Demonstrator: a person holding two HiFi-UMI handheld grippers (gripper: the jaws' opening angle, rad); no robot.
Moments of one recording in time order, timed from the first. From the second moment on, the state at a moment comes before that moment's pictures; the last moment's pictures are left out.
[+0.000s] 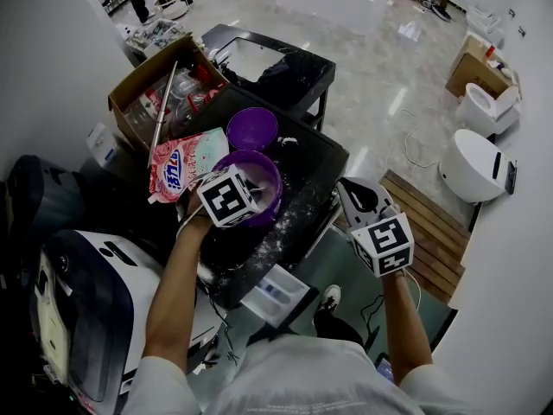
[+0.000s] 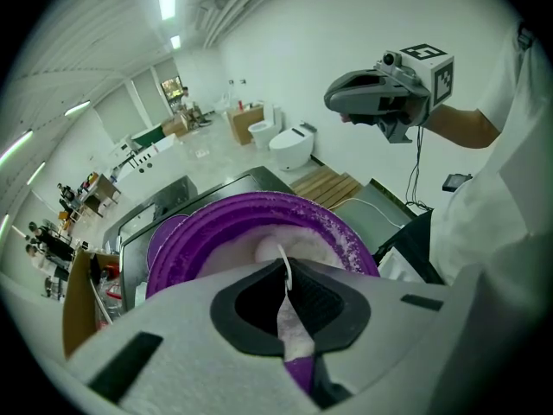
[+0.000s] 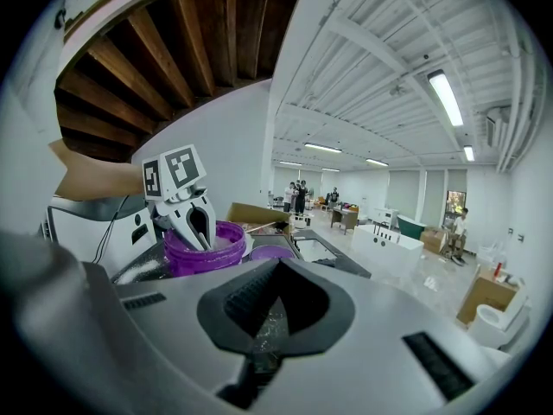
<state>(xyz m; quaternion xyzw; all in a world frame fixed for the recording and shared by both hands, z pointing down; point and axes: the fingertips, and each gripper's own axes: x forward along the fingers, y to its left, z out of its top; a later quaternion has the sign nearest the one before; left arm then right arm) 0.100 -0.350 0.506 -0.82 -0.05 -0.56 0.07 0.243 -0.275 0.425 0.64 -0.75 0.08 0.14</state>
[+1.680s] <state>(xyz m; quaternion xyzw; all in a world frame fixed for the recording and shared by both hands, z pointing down) 0.040 -0.358 0.431 -0.95 0.13 -0.23 -0.17 0.180 -0.293 0.393 0.61 -0.78 0.03 0.16</state>
